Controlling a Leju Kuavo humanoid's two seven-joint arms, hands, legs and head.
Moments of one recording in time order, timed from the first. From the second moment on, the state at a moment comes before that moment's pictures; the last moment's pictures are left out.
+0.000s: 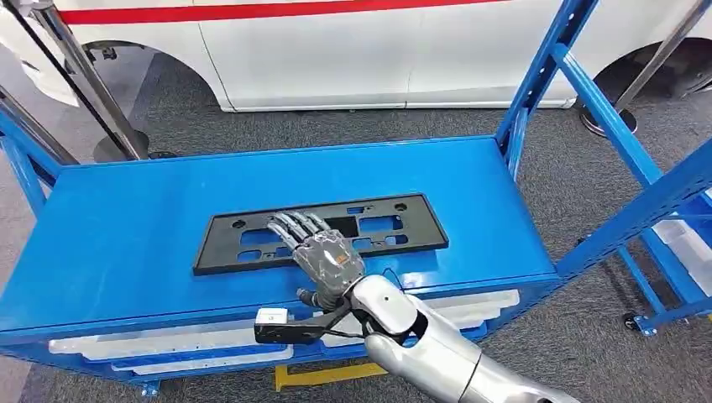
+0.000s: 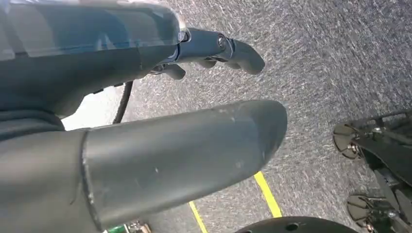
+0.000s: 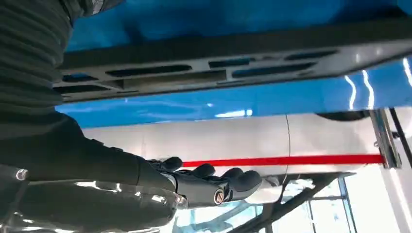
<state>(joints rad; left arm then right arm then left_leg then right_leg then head) 0.00 0.13 -0.55 -0.16 0.22 -0.08 0.07 -0.59 0.01 1.00 -0.98 0.99 -0.18 -0.10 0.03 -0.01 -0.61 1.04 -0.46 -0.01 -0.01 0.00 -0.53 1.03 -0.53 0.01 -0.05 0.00</state>
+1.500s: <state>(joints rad) -0.01 0.13 -0.57 -0.16 0.21 -0.08 0.05 -0.71 0.08 1.03 -0.49 1.25 -0.36 0.07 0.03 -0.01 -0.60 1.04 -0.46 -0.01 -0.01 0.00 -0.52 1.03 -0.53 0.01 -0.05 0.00</state>
